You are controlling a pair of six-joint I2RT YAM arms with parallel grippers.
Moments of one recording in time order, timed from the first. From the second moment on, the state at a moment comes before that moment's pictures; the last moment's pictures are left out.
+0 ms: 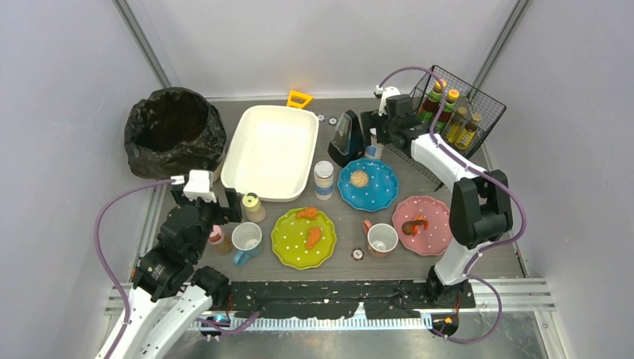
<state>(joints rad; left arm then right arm) -0.51 0.37 0.70 -0.60 -0.41 -0.13 0.29 1.72 1.33 -0.24 0.03 0.02</state>
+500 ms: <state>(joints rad) -0.50 0.38 0.70 -0.60 -0.40 -0.13 0.31 1.77 1.34 -0.18 0.09 -0.01</state>
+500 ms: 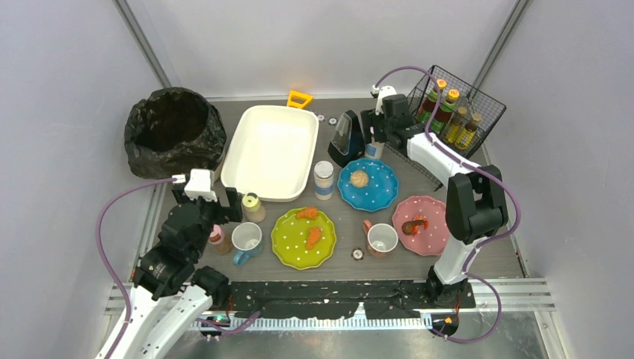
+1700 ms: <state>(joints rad) -0.50 0.36 0.70 -0.60 -0.38 -0.13 0.21 1.47 1.56 -0.41 0.33 0.03</state>
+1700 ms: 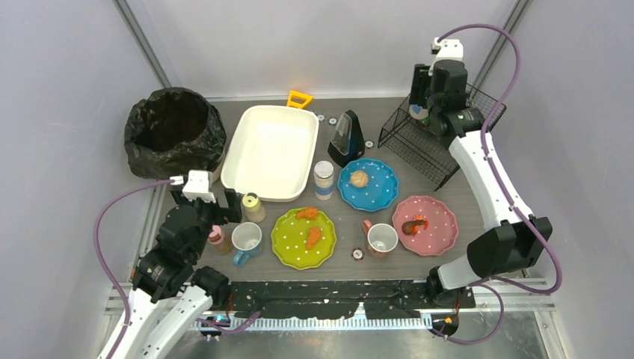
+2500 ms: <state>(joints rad) -0.49 0.36 0.70 -0.60 -0.38 -0.13 0.07 1.73 1.49 -0.16 0.28 0.11</state>
